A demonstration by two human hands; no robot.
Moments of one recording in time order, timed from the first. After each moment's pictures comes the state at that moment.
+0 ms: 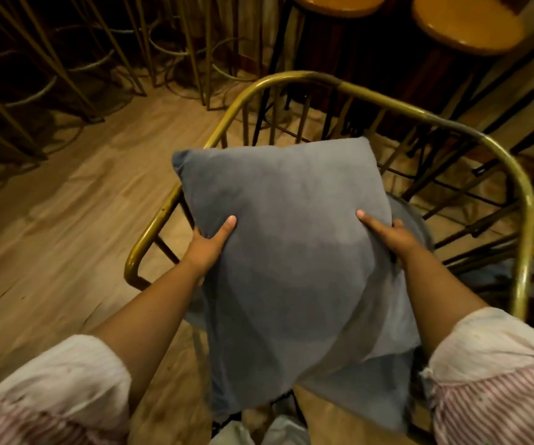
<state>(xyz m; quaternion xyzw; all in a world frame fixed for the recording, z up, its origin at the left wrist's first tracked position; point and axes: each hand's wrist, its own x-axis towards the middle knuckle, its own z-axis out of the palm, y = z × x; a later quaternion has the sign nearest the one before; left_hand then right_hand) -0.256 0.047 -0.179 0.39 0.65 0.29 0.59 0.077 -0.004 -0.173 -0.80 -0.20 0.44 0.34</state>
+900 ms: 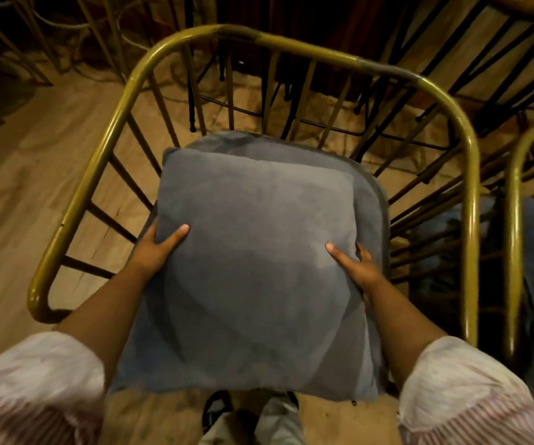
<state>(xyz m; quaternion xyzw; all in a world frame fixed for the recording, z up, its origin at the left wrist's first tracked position) -0.231 0.079 -0.243 0.53 0.63 0.15 0.55 0.089 -0.103 -0.258 -0.81 -0.09 0.45 0.37</state>
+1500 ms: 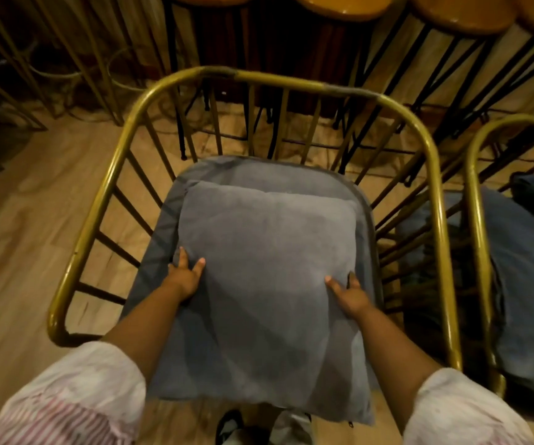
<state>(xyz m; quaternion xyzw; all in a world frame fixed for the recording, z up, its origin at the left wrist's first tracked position) -0.204 0.060 -0.255 0.60 0.65 -0.06 0.47 0.056 -0.142 -0.254 -0.86 -0.11 0.43 0.26</state>
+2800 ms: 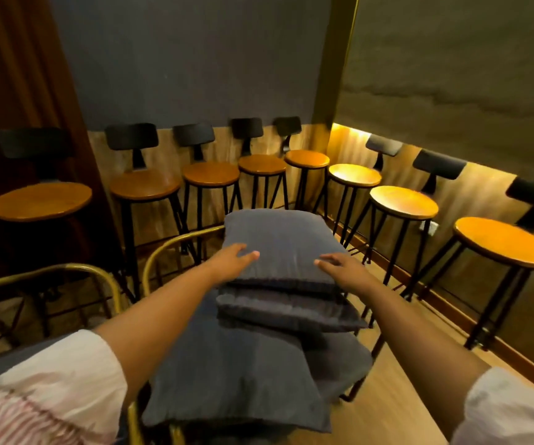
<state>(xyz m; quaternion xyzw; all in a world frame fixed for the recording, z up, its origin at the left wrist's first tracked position) 0.285 -0.396 0.119 0.90 0.15 -0.06 0.40 0.366 -0.622 0.098 -0.90 -0.11 0.13 0.40</state>
